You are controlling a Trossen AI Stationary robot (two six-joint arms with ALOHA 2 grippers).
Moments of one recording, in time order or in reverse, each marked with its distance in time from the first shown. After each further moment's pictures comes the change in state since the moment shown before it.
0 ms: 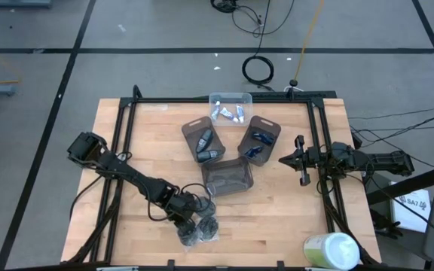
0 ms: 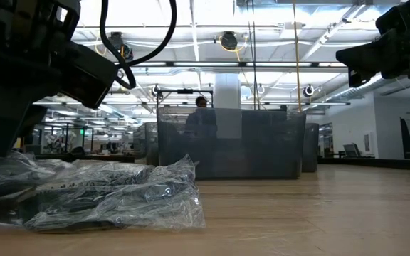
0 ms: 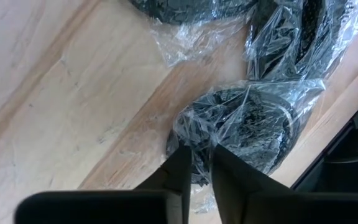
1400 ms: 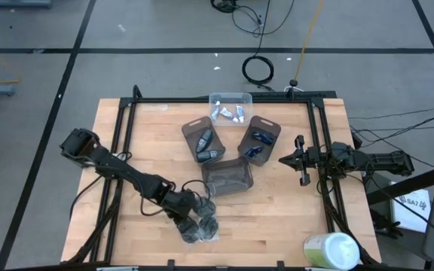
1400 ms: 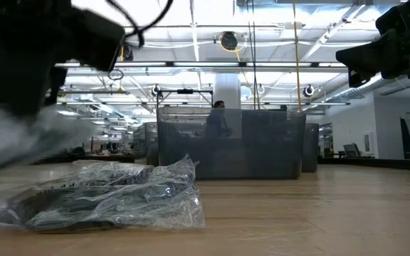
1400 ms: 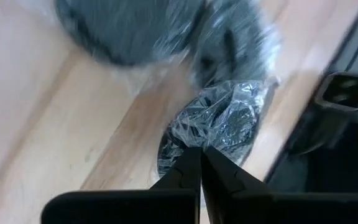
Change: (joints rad) left arm 0.006 -0.099 -0.001 0.012 -0.064 0.108; right arm 0.000 0.000 0.000 0.000 0.000 0.000
